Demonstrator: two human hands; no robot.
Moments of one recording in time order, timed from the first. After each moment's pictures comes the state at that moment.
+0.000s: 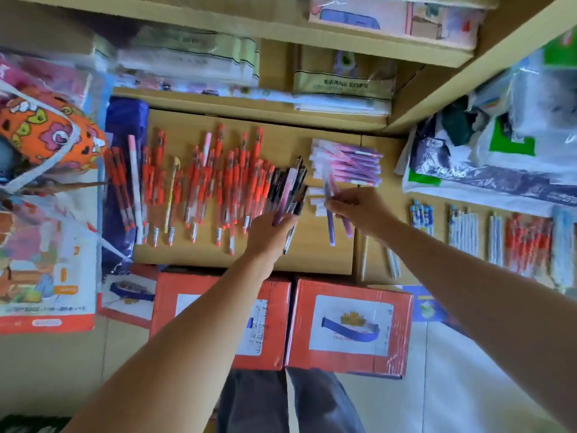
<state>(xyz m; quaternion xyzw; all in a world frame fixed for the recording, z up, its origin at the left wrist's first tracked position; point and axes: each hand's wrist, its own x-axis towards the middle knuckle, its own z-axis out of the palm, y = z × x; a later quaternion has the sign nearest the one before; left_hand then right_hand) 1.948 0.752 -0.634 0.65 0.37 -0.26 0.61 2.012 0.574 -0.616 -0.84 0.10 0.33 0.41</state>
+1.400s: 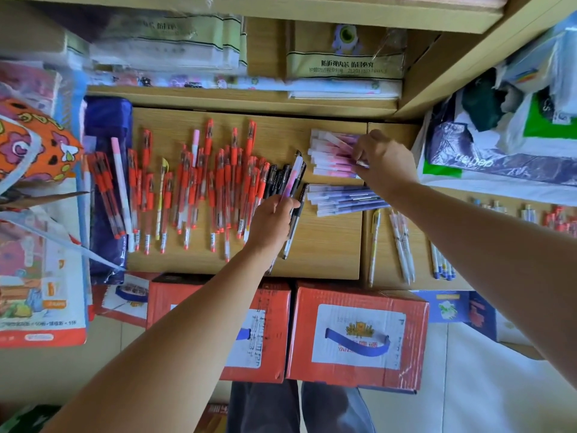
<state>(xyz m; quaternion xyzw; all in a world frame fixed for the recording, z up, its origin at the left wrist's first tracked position) 1.974 0.738 -0.646 0.67 0.31 -0.25 0.62 2.080 0.540 -0.657 -0.98 -0.12 0.16 0.10</state>
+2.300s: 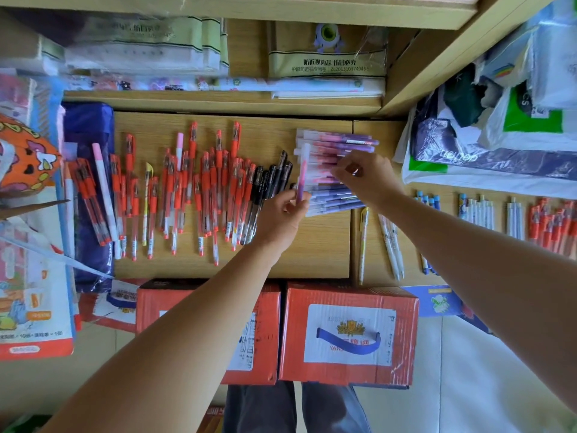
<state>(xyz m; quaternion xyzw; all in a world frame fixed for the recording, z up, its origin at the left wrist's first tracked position) 1.983 0.711 -0.653 0.72 0.23 -0.23 0.61 2.057 0.534 -0.658 -0.92 0.02 0.22 0.32</state>
